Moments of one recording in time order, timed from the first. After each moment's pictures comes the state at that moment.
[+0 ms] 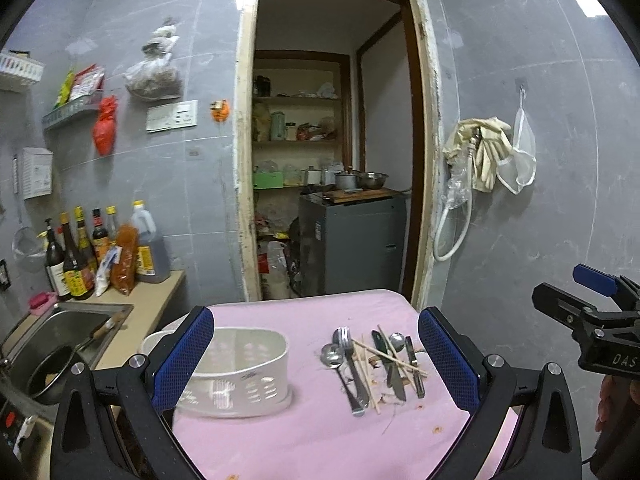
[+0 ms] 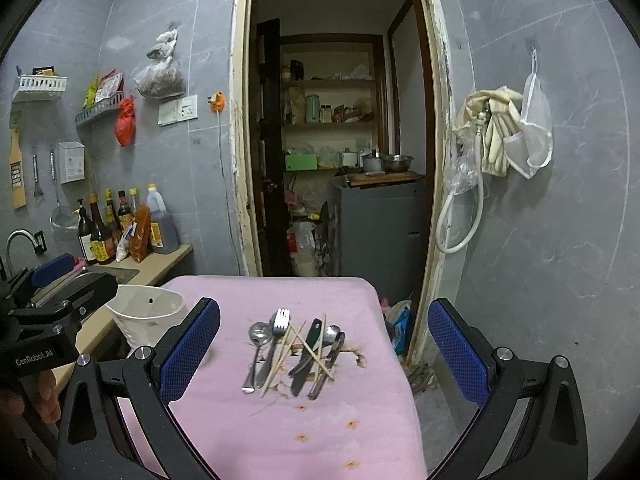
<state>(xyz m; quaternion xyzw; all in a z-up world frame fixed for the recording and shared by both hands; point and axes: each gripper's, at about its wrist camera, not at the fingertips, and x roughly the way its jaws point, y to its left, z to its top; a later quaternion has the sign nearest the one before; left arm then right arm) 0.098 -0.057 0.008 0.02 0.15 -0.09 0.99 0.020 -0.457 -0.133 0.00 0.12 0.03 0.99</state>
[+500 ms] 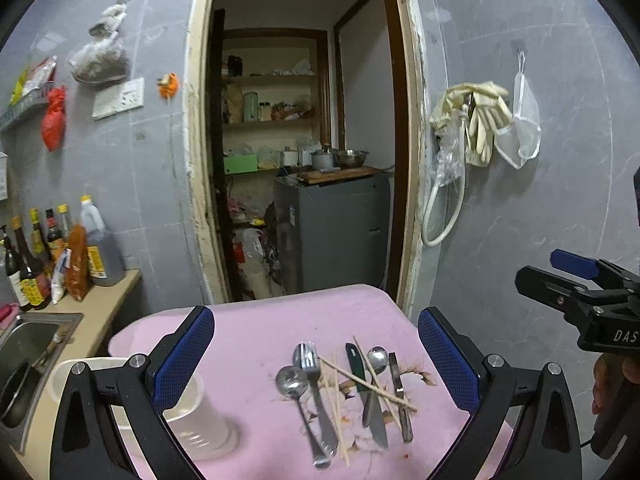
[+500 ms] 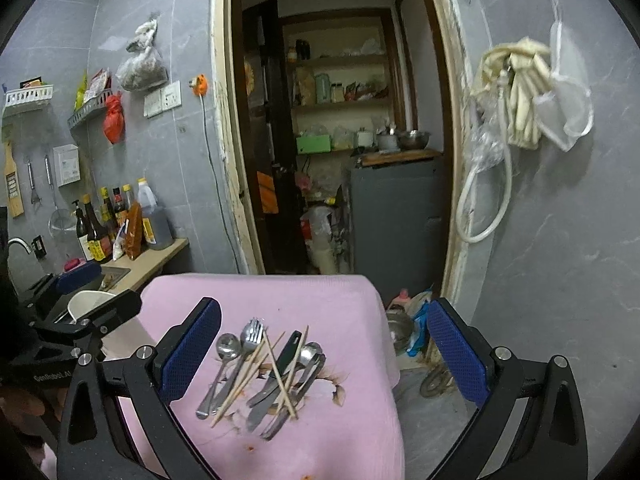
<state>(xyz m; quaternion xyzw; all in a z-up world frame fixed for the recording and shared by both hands) 0.204 -0.129 -0.026 0.03 0.18 -0.11 0.98 0.149 -0.517 -0.154 0.03 0.16 0.08 0.98</state>
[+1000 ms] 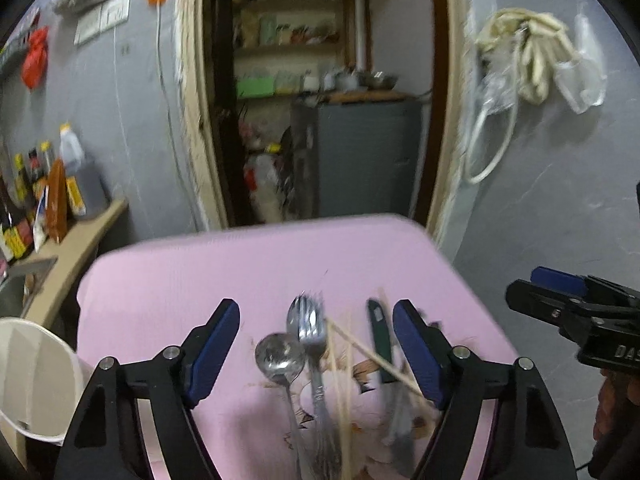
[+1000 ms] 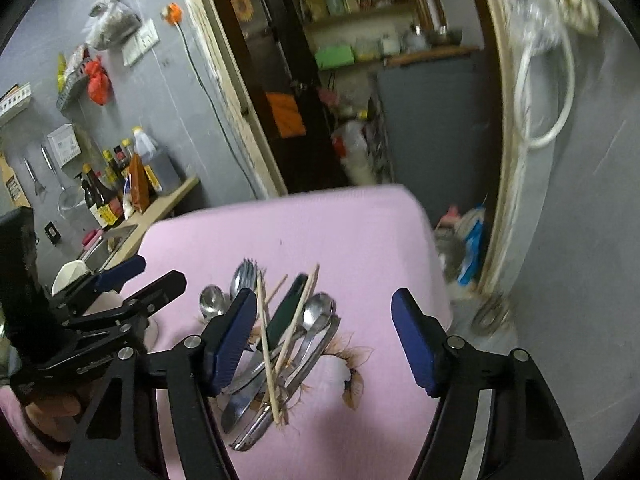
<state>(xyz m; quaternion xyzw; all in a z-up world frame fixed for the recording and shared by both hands) 0.310 -0.155 -0.115 0.03 0.32 -0.06 0.95 0.280 -0.509 -0.260 0.08 0.31 0.17 0.93</state>
